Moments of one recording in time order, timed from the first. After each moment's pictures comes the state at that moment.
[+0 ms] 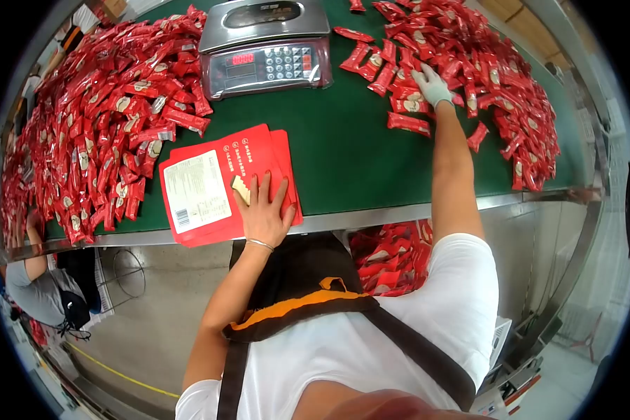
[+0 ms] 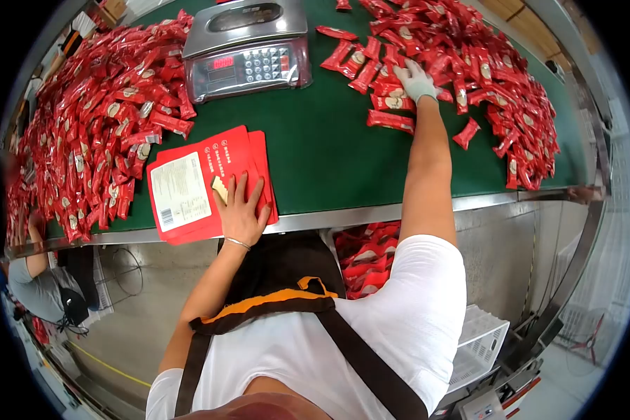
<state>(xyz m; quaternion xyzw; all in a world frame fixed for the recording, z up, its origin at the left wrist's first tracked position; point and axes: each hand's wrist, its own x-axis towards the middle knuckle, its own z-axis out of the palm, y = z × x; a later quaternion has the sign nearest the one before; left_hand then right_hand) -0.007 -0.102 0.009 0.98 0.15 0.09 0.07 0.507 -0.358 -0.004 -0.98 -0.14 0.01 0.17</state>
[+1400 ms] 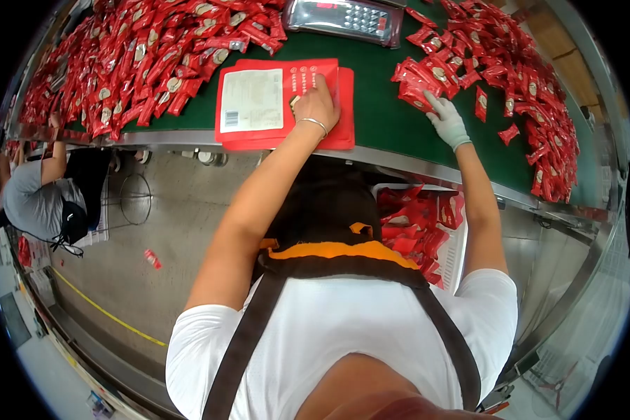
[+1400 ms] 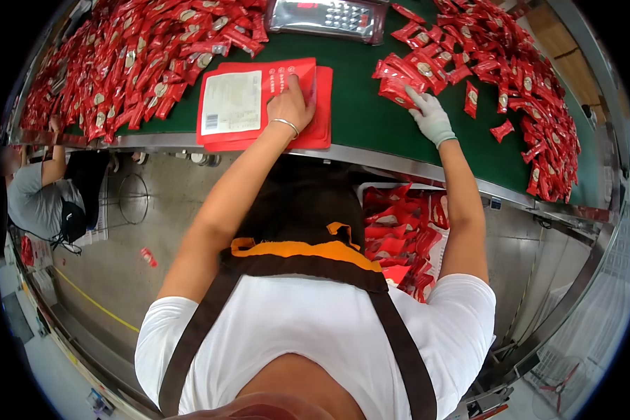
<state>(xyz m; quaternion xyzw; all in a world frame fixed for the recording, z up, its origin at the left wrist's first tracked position) 0.028 -0.075 0.066 0.91 0.33 0.00 0.23 0.260 -0.344 0.019 -0.86 -0.48 0.01 0.15</state>
